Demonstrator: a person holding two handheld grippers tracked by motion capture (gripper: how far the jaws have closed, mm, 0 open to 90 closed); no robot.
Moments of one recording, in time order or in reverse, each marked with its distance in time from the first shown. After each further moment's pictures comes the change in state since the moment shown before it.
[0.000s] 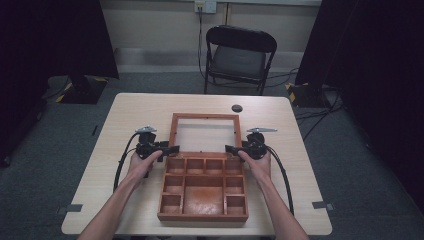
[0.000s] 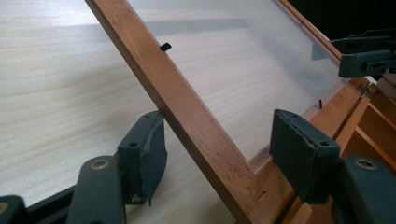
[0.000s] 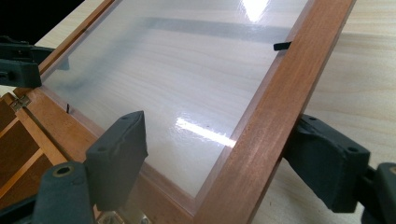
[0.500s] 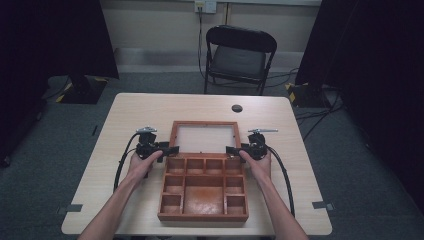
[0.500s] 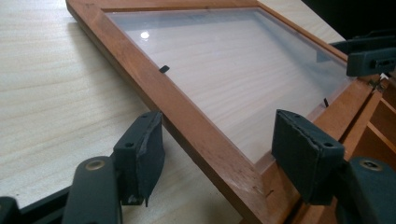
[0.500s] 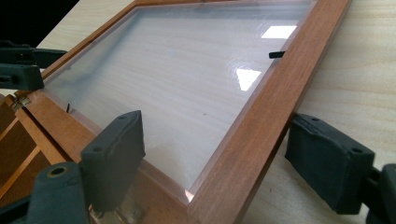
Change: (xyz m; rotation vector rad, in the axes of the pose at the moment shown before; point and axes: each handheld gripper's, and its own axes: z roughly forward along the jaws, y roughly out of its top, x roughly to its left) left arm 0.002 -0.002 0.003 0.014 0.020 -0.008; right arm -0.008 -0.004 0.003 0.039 0.023 0.075
